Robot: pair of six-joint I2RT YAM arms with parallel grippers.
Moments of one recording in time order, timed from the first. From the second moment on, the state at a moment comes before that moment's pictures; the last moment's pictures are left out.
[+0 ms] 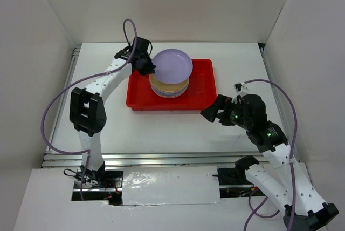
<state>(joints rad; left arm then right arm) -0.37 1.96 1.79 -0.66 -0.07 -0.79 0.37 0.66 0.79 -0.61 -0.24 0.65</state>
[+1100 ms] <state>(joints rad) -0.19 0.99 1.28 -1.02 -0.50 -0.58 0.44 0.58 1.30 -1.03 0.45 0.50</state>
